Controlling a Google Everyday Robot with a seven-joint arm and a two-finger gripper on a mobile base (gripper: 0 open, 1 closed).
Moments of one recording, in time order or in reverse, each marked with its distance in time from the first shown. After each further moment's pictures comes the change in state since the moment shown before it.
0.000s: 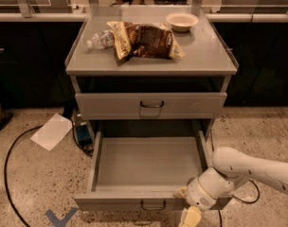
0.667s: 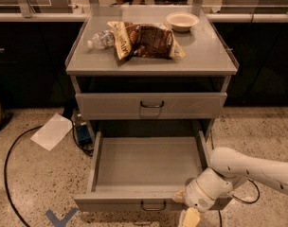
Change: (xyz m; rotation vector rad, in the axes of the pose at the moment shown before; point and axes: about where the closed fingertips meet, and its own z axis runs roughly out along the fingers) arm -0.004 0.009 0.003 -0.025 0.005 0.004
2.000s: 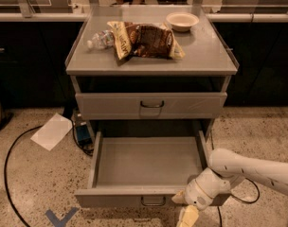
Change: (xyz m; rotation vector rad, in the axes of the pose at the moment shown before) arm 0.014 -0.030 0.013 -0.024 -0.013 0.037
